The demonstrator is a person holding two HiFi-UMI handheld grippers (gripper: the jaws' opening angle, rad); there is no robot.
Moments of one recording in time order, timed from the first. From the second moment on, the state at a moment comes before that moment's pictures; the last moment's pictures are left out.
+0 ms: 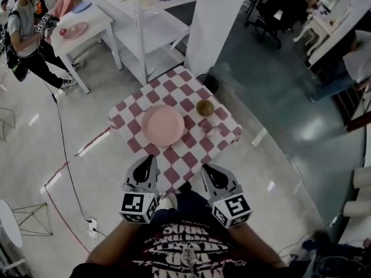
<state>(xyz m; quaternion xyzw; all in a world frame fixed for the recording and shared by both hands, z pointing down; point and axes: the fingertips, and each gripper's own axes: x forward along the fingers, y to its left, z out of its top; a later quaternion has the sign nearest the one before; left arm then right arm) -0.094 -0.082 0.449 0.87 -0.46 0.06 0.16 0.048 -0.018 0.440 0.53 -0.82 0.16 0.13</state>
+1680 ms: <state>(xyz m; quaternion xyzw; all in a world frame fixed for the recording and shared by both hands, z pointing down) -0.067 -0.192 0.608 0.74 -0.53 0.27 0.32 0.254 -0.202 0.814 0.49 -0.67 0.37 0.42</state>
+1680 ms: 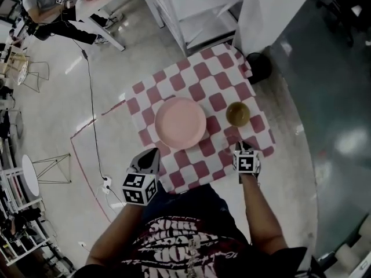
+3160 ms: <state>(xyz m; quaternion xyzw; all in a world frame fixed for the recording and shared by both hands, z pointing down) -0.130 -0.243 0.680 0.79 -0.42 0.26 0.36 0.062 -0.253 0.740 0.50 -0.71 0.42 0.27</state>
